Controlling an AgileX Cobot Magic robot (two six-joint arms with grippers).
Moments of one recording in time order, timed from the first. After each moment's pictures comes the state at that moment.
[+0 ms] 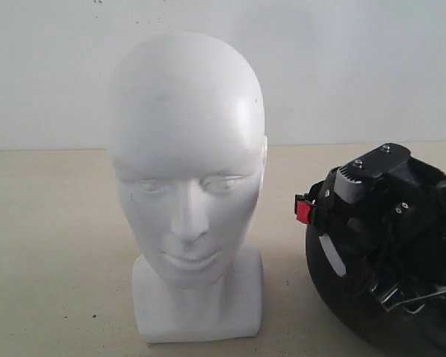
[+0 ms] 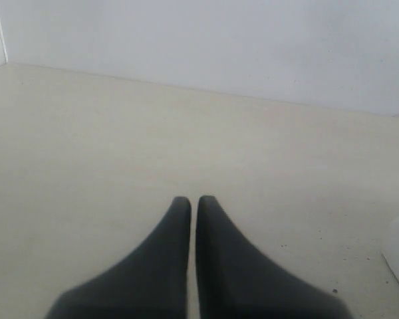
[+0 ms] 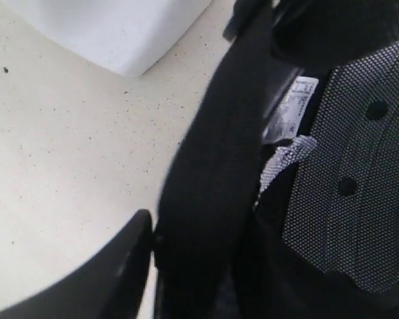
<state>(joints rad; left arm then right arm) 0.08 0.00 0.00 0.00 0.31 -0.09 0.50 1.32 -0.80 0.37 0.80 -0.56</state>
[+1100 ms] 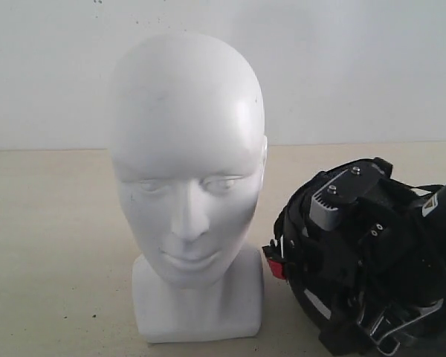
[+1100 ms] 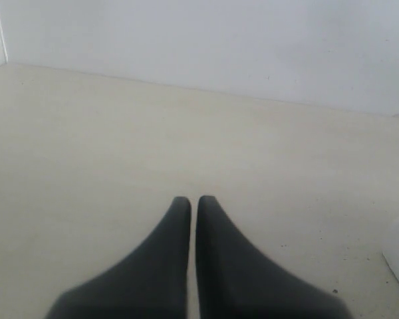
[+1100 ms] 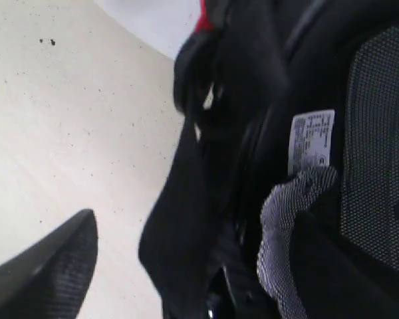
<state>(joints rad) 0.08 0.00 0.00 0.00 0.31 -0.09 0.57 1.36 -0.79 0.42 0.80 -0.65</state>
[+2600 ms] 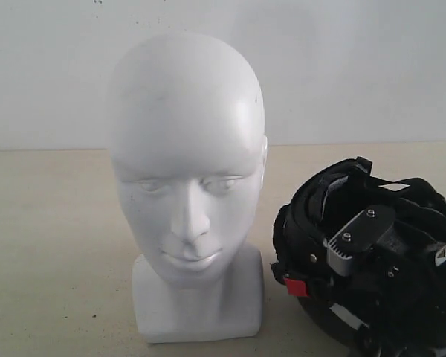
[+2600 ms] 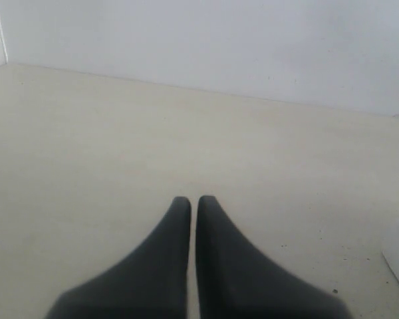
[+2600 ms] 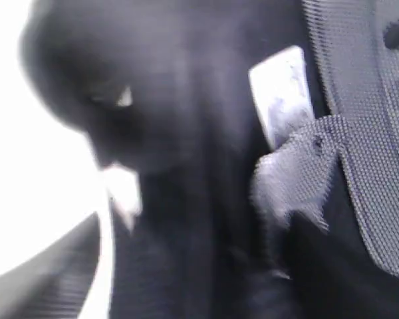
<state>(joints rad) 0.08 0.00 0.00 0.00 0.31 -0.09 0.57 1.36 -0.64 0.36 0.66 -0.63</state>
